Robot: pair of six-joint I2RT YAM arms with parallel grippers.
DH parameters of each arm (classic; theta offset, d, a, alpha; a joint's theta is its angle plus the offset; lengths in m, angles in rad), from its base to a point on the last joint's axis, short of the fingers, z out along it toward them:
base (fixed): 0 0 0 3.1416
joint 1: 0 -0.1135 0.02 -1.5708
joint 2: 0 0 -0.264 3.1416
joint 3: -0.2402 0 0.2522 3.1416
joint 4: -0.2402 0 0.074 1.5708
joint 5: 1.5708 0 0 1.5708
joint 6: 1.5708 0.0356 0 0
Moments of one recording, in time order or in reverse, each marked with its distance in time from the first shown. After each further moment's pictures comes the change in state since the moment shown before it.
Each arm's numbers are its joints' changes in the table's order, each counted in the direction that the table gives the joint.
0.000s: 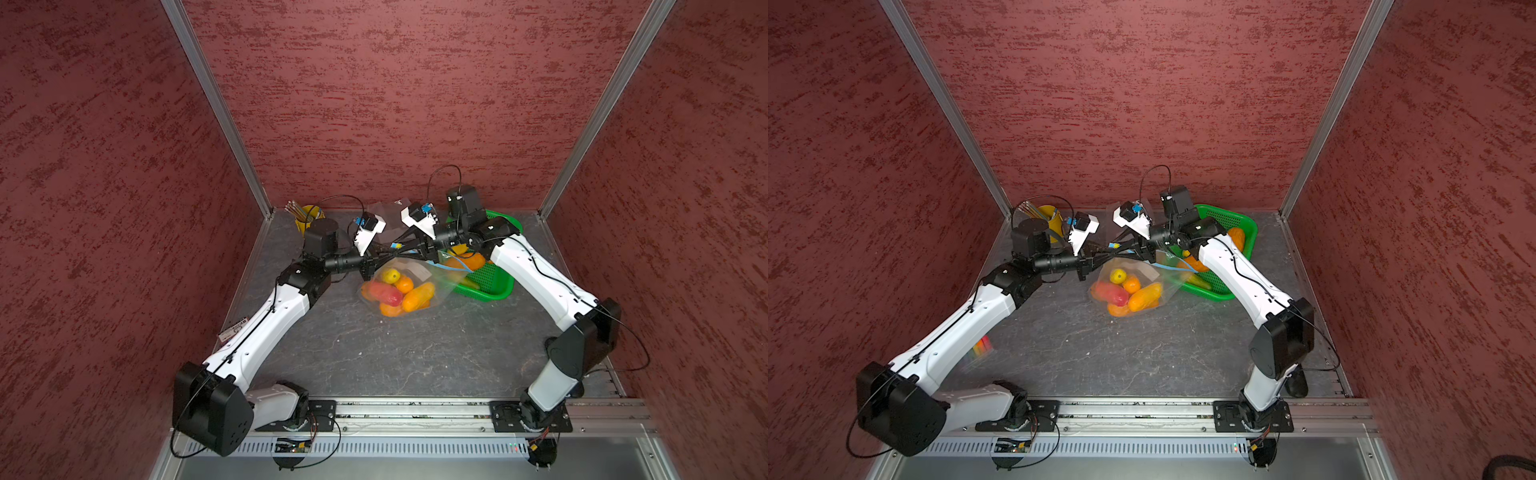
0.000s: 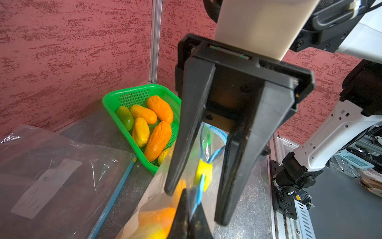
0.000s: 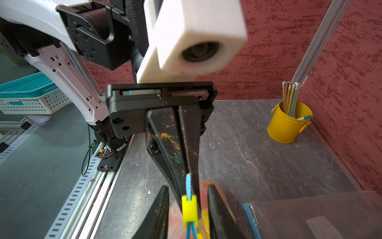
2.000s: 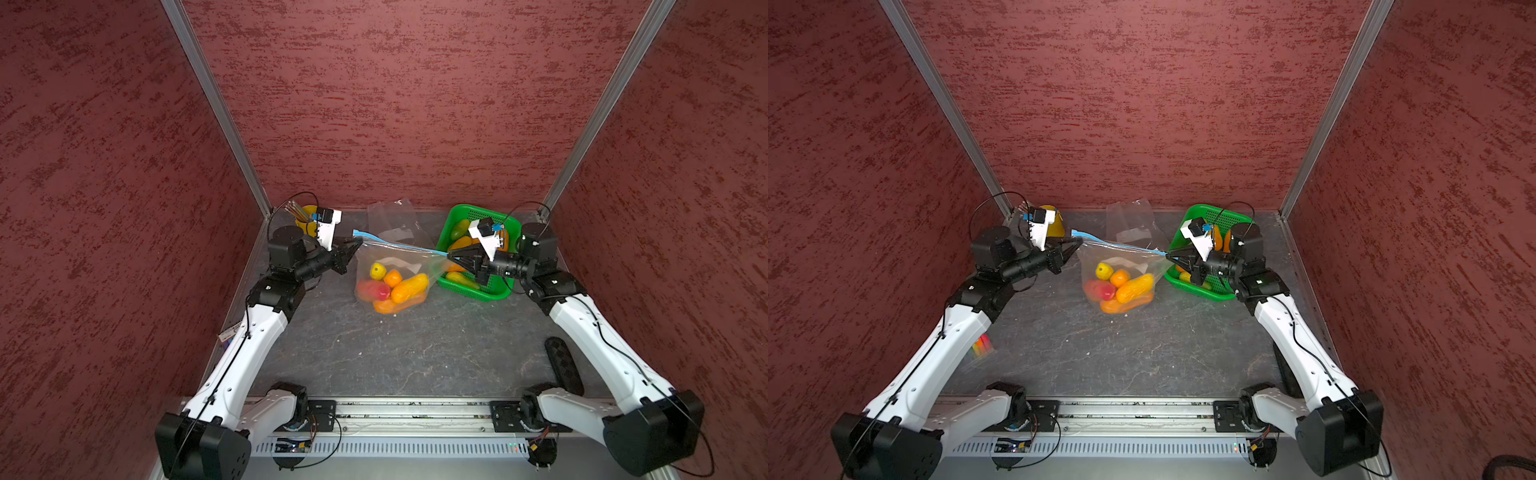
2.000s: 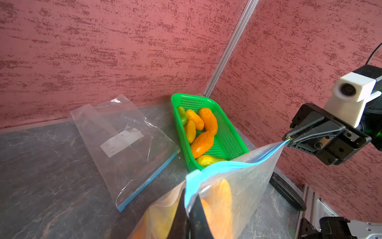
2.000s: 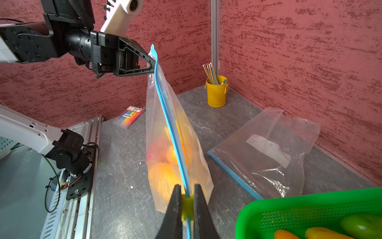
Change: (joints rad) left arm -0.190 0.183 0.071 -0.068 -0.214 -0.233; right arm 0.274 0.551 0.666 0.373 0.145 0.340
